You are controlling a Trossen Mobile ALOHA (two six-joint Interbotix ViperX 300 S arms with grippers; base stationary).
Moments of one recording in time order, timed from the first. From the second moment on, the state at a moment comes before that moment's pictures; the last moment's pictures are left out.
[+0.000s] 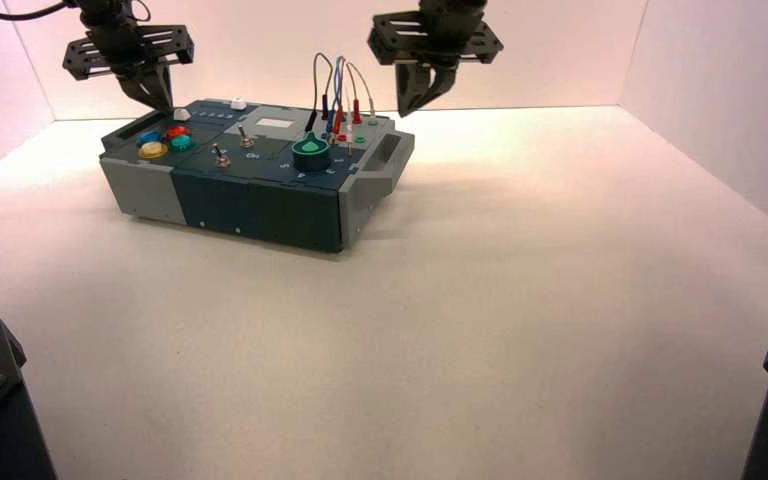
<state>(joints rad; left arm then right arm) 0.08 0.38 0.32 -0.23 0.42 0.14 0.55 0.27 0.35 0.21 0.47 -0.13</state>
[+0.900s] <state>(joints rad) 0.08 0.38 0.32 -0.23 0.42 0.14 0.58 0.41 0.30 0.23 0.43 -0.13</state>
